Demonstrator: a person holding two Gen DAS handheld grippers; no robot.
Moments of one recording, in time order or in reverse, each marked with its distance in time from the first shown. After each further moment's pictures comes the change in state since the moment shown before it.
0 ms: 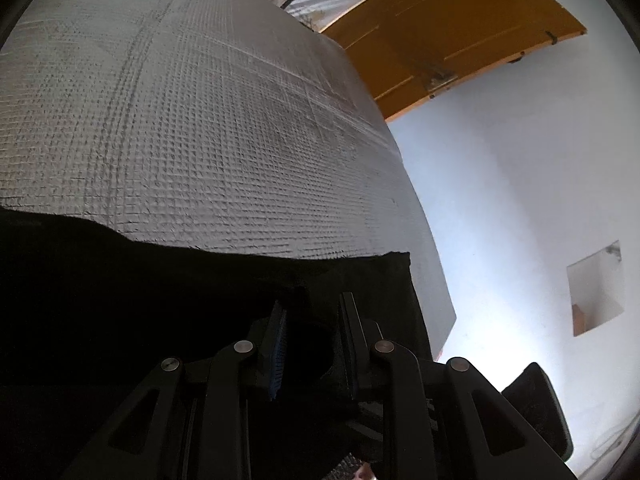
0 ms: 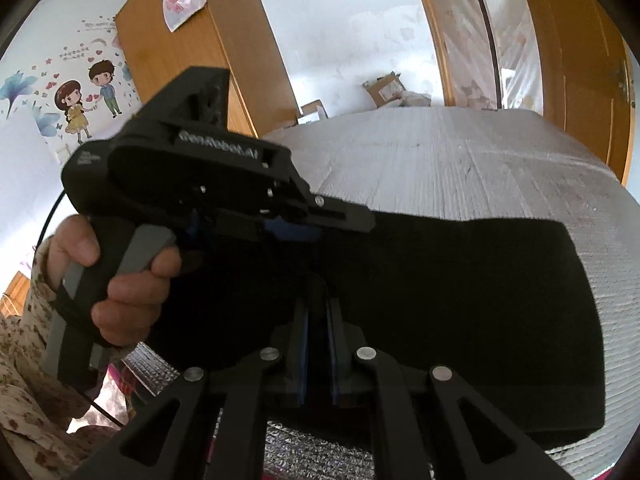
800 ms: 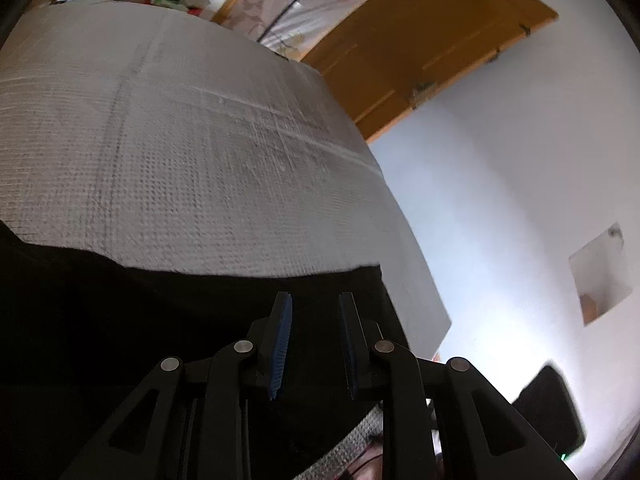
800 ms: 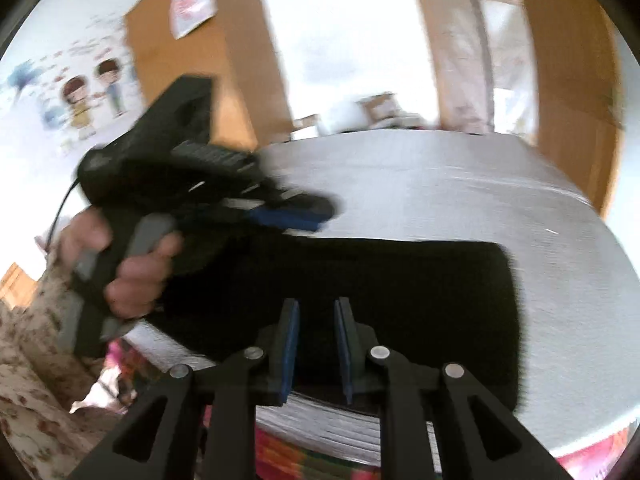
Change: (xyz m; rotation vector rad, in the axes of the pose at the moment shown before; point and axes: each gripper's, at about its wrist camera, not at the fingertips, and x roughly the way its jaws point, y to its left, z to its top) left arm -0.016 -0.041 -0.006 0.101 -0.070 0.023; right arm -0.063 -0.020 -0.004 -0.008 -0.059 -0.087
